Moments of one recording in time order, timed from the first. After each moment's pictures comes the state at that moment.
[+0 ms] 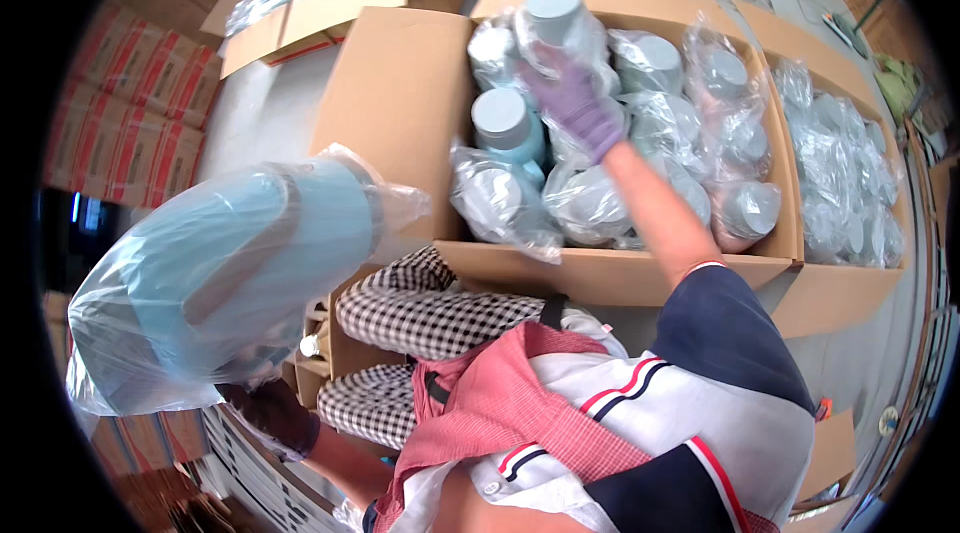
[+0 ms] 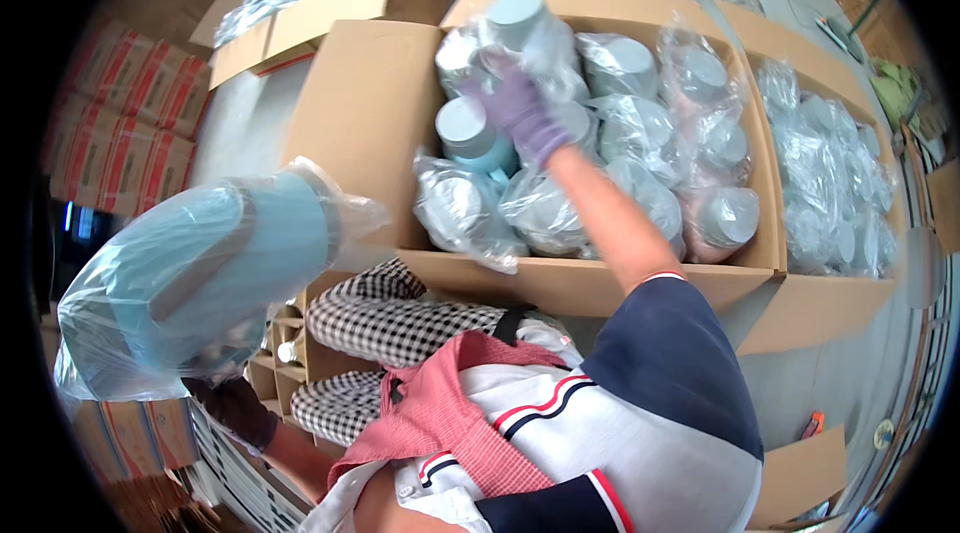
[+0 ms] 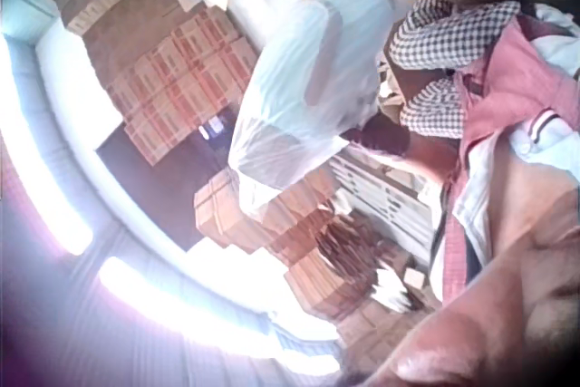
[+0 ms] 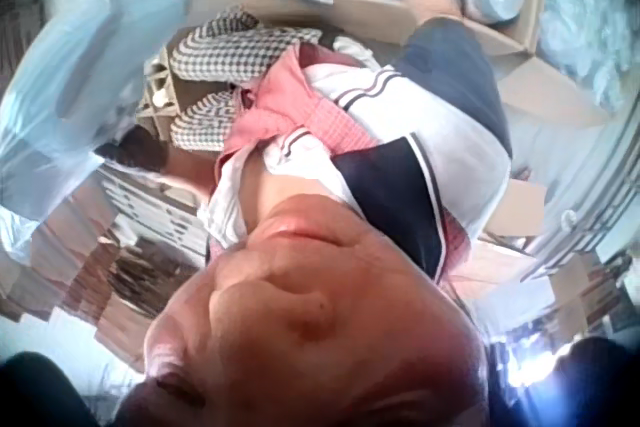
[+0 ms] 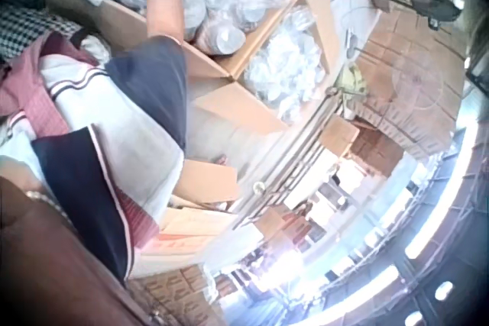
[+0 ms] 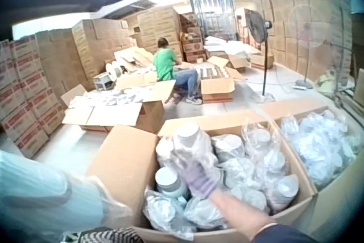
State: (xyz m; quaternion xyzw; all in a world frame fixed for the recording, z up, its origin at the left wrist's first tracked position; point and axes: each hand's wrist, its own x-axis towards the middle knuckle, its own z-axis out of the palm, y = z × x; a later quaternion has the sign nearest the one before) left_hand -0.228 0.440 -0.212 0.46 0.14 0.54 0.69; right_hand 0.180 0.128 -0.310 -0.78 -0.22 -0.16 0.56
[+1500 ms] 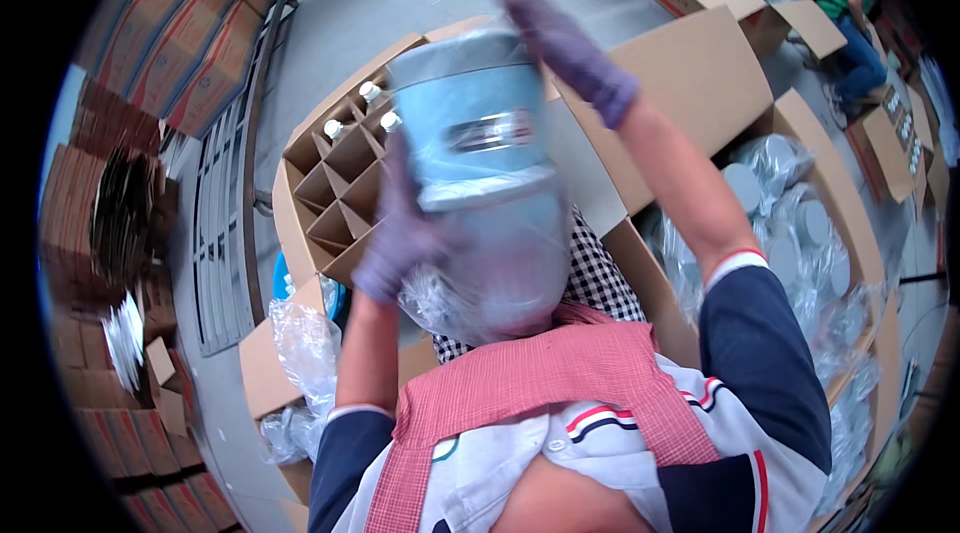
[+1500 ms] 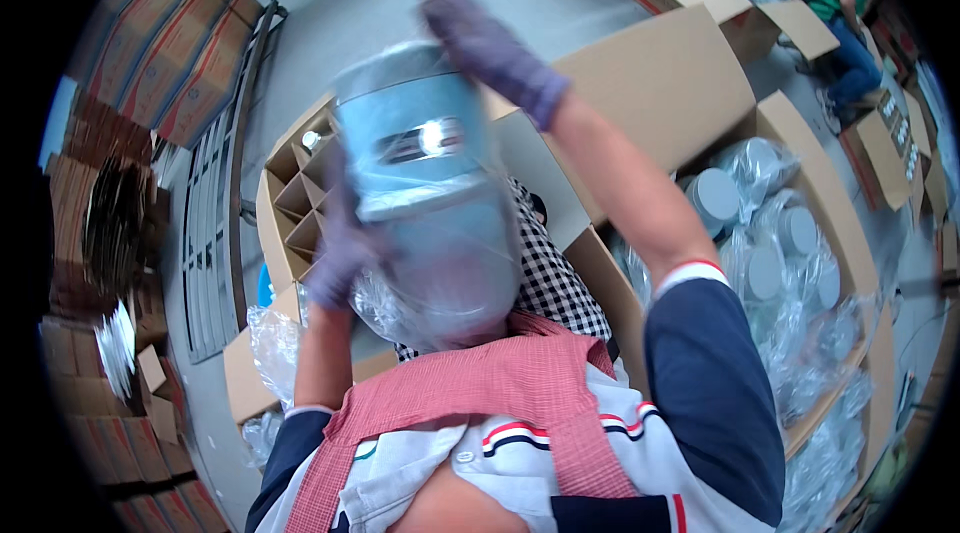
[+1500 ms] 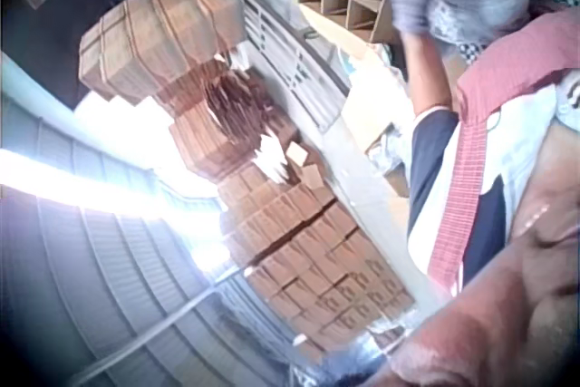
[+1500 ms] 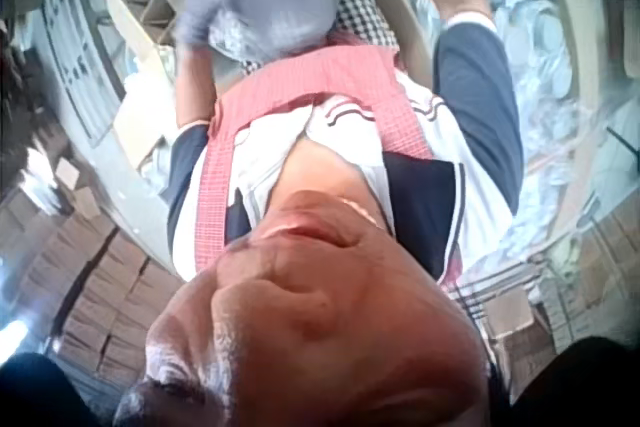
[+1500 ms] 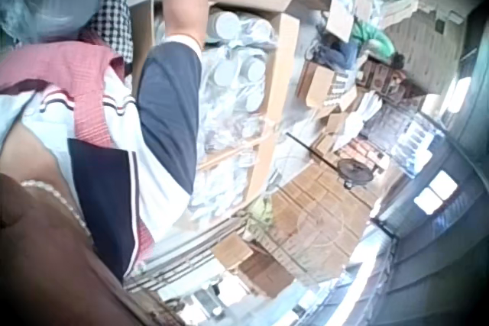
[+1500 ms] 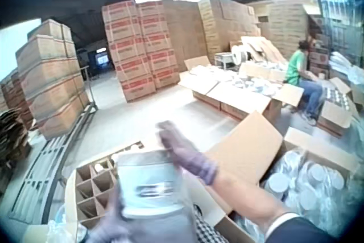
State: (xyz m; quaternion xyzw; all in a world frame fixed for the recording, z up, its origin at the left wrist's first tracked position) left_hand -0.247 0.413 -0.242 0.80 0.29 0.32 0.41; right_hand 0.036 0.444 -0.202 -0.46 -0.66 0.11 0.59
